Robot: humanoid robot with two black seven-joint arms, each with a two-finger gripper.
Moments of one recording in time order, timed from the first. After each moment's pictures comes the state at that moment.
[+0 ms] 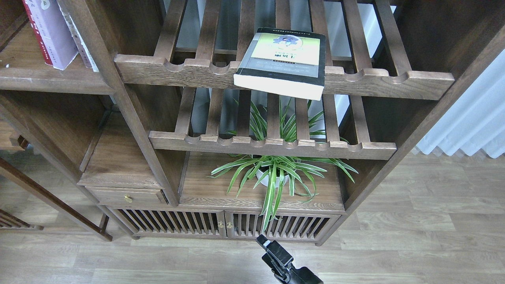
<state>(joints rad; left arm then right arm) -0.33 1.02 -1.33 -1.22 -0.33 -0.49 0.36 -0.11 0.01 0.72 0.86 0.16 0.58 0.05</state>
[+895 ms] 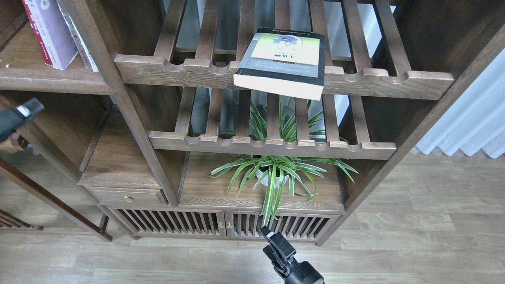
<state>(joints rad) 0.01 0.79 -1.32 -1.29 -0.31 -0.49 0.36 -0.05 0.01 0.73 0.93 0.22 0.58 0.07</state>
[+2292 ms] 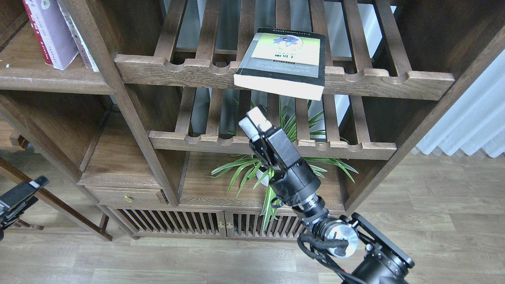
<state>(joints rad) 0.09 0.69 -1.28 -1.01 -0.31 -0.49 0.36 0.17 0.02 0.98 1.47 0.01 0.58 0.10</state>
